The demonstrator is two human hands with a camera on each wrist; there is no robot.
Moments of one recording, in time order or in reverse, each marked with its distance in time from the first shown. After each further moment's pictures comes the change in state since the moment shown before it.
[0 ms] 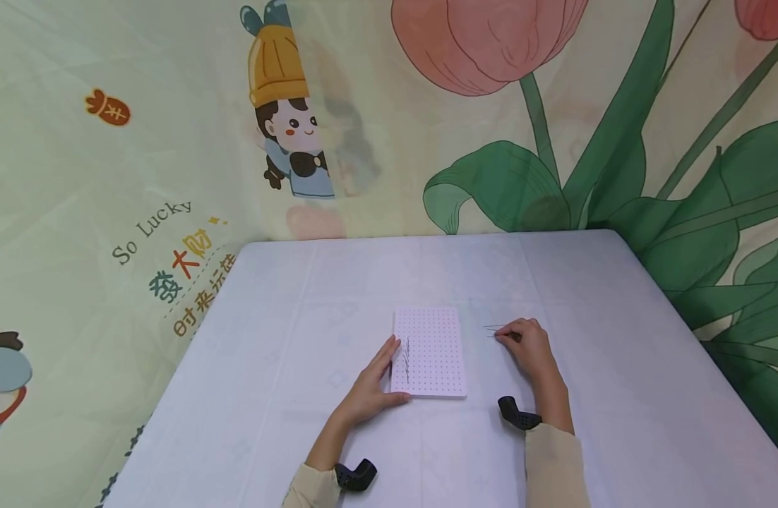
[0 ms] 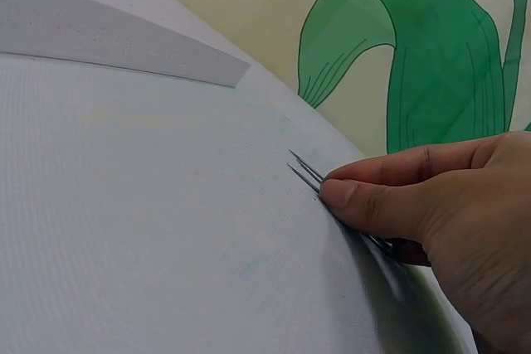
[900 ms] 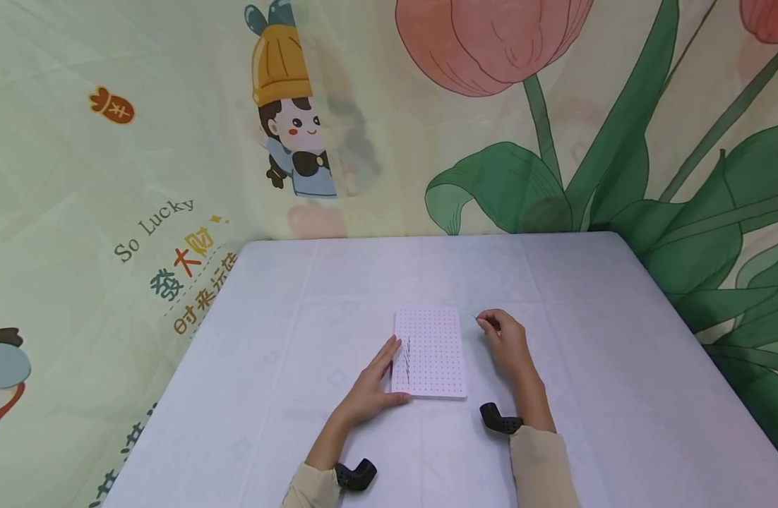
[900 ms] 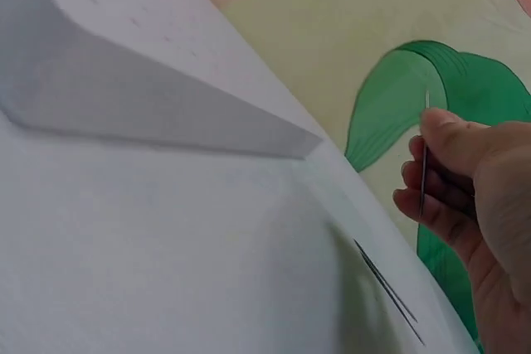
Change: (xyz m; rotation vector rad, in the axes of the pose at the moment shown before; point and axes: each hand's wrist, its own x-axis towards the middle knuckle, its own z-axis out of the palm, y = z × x) left_hand 0.000 -0.001 0.000 0.023 0.001 0.011; right_hand 0.011 -0.042 0.017 0.174 0.074 -0.026
